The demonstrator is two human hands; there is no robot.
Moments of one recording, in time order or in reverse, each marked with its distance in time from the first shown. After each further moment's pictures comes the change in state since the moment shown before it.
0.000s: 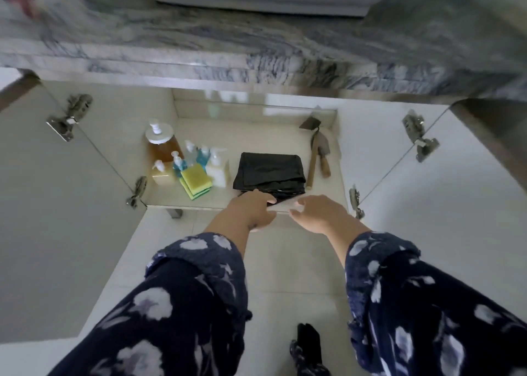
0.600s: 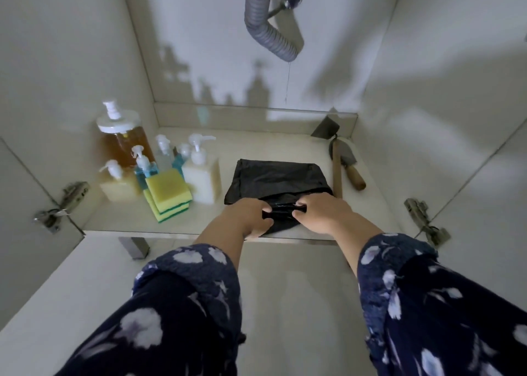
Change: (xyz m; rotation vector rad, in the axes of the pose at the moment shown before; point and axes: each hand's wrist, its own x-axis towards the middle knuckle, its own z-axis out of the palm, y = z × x) left_hand 0.215 -0.116 0.134 0.032 0.184 0.054; right_hand 0.245 0.029 0.139 -0.069 0.245 -0.066
